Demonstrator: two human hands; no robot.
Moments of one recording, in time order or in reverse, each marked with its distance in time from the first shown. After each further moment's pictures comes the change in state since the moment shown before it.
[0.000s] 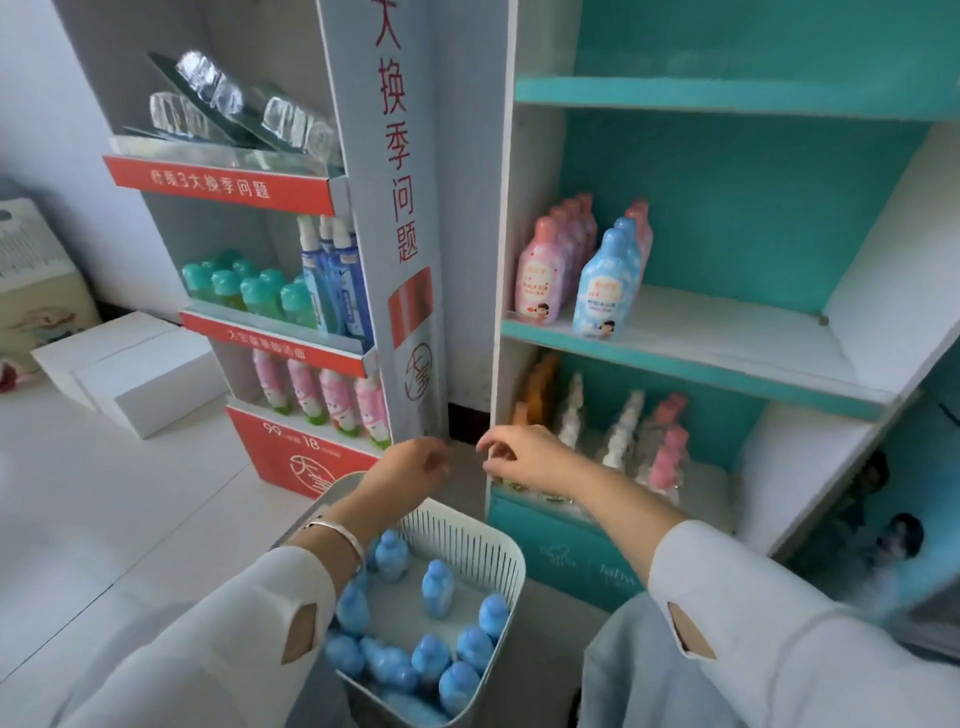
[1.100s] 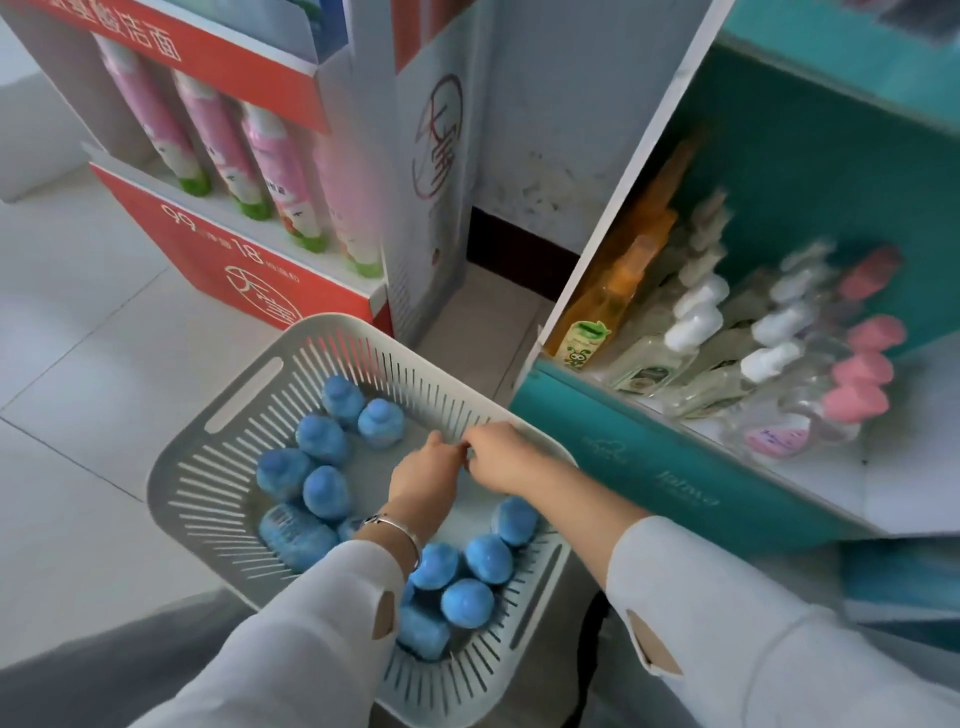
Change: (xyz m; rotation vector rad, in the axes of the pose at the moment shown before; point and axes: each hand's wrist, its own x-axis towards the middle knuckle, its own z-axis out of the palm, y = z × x) left_hand 0.097 -0.154 0.225 0.200 -0.367 -0.191; right_hand 0.146 0.100 0.224 -0.217 -0.444 0.288
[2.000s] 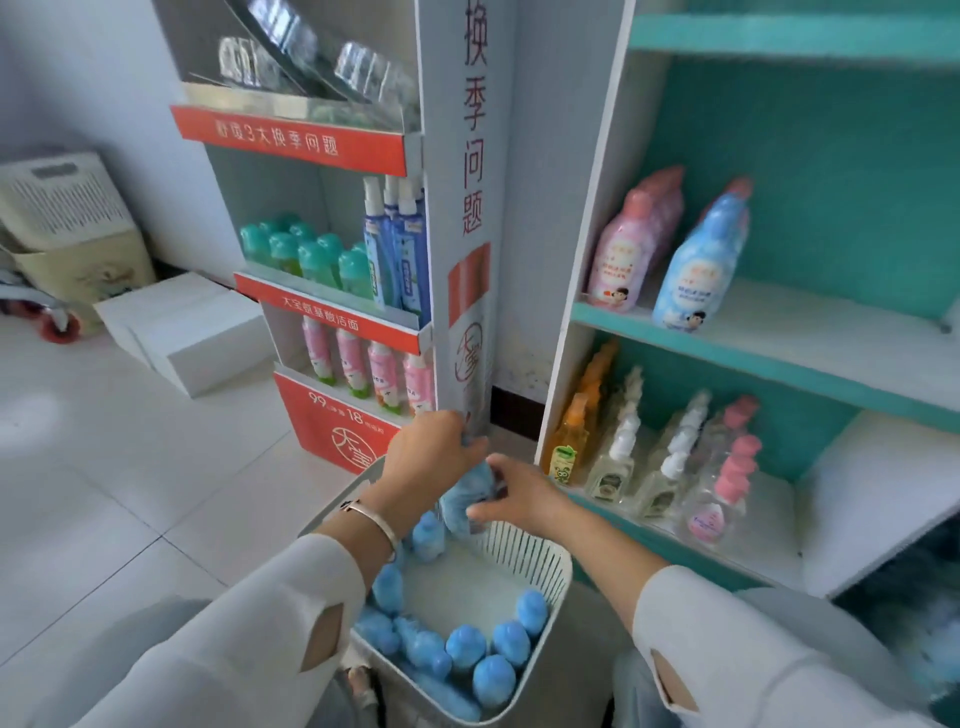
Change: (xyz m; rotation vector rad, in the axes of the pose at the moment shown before) left_hand -0.192 0.058 -0.205 -0.048 0.595 0.037; right_hand -0.196 -0.051 -0.093 0.455 0.335 -0.330
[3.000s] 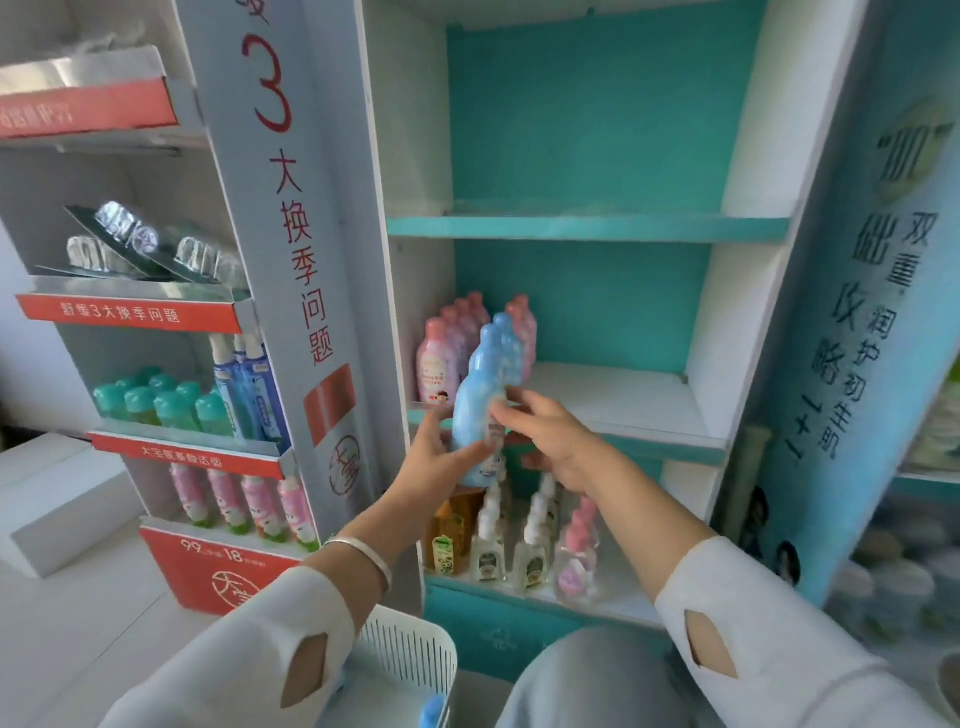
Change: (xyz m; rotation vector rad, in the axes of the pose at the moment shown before) left_hand -0.024 0.184 -0.041 -1.161 -0.215 0.167; right_hand -0.115 0.000 -0.204 0.666 0.398 -0.077
